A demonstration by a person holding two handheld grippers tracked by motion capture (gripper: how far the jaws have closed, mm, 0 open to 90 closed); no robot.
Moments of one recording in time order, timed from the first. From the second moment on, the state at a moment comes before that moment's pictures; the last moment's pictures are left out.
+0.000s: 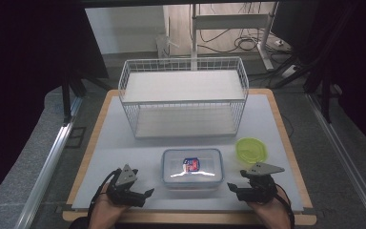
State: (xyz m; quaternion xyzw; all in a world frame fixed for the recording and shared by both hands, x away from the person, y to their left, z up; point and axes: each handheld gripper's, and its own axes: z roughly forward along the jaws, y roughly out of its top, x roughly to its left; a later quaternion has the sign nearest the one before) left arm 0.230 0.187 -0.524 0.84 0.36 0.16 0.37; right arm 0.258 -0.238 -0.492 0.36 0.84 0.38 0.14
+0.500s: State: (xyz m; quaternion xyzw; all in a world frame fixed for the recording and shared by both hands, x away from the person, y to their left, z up) left arm 0.232 0.192 -0.521 0.82 0.37 0.16 0.40; right arm 0.259 -0.240 -0.487 0.38 0.83 0.40 0.12
